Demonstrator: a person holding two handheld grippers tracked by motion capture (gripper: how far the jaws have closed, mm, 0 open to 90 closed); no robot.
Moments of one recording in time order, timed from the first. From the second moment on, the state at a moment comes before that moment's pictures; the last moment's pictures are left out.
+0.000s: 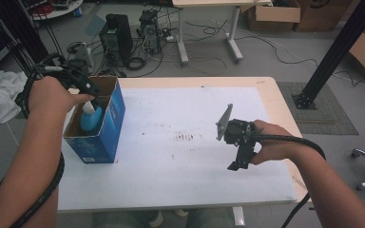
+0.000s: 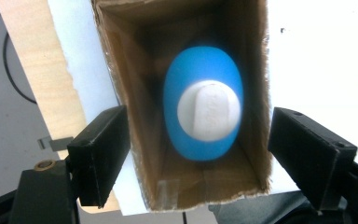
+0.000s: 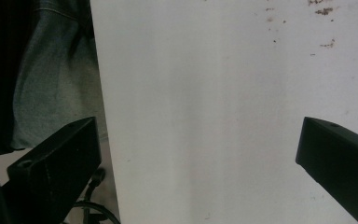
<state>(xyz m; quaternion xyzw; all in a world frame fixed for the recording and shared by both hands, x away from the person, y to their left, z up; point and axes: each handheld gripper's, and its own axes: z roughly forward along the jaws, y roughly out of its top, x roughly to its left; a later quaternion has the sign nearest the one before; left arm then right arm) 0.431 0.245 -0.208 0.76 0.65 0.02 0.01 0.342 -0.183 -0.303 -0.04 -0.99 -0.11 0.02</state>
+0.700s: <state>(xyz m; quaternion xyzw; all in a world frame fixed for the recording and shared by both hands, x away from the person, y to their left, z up) 0.429 0.210 -0.166 0.81 0.59 0.01 0.03 0.343 -0.183 -0.300 -0.04 -0.99 -0.11 0.02</state>
